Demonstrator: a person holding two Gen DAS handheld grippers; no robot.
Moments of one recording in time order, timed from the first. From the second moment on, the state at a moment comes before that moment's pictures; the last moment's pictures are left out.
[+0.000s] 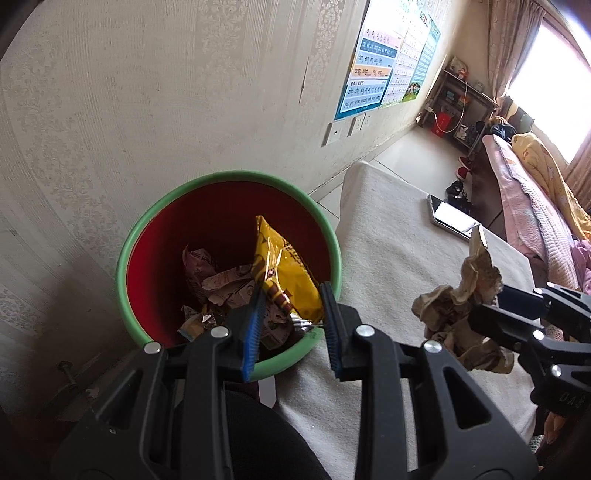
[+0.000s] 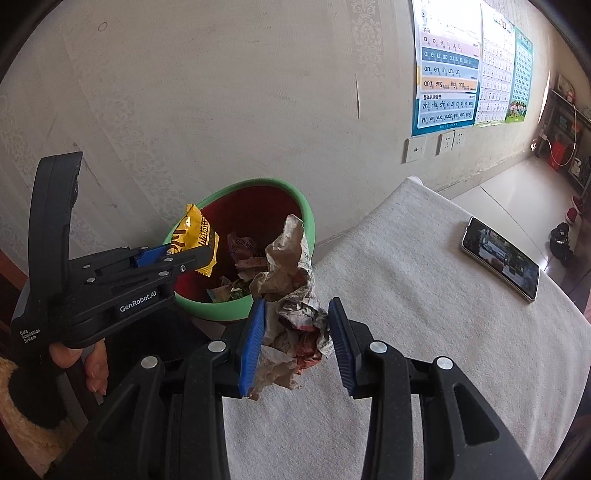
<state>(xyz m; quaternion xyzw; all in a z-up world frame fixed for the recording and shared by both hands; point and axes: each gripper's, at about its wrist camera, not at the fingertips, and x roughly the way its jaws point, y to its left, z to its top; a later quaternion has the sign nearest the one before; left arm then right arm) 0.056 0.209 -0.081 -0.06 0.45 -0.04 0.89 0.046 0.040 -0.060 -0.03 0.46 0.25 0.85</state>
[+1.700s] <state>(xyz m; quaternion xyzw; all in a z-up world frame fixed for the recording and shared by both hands) 0.050 0.214 -0.042 -0.08 0.32 0.08 0.94 0.049 0.008 -0.011 -0.02 0.28 0.21 0.94</state>
